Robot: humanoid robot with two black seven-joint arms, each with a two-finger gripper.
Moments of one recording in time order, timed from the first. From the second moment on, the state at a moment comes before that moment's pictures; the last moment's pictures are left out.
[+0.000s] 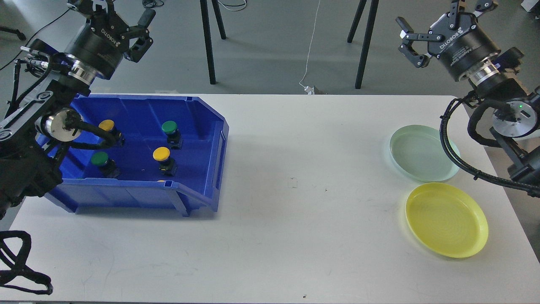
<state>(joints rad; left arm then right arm) -0.84 0.40 -0.87 -0.74 0.46 -0.49 -0.49 0.85 -0.51 0.82 0.89 -0.05 0.49 0.22</state>
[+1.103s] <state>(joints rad) -1.32 0.94 -0.18 -1.23 1.20 -0.49 -0.49 0.76 -0.49 0.83 0.88 -0.04 0.49 0.24</state>
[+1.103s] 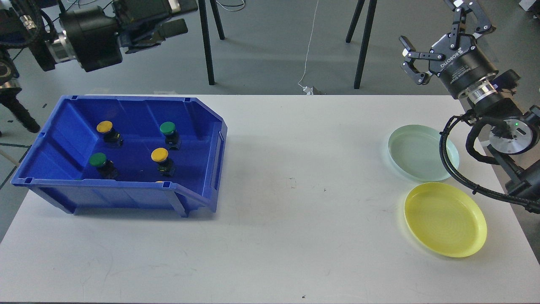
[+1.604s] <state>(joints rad) -1.36 0.78 0.17 -1.16 1.51 -0.49 -0.49 0.72 -0.48 0.83 0.87 -0.04 0.49 0.24</state>
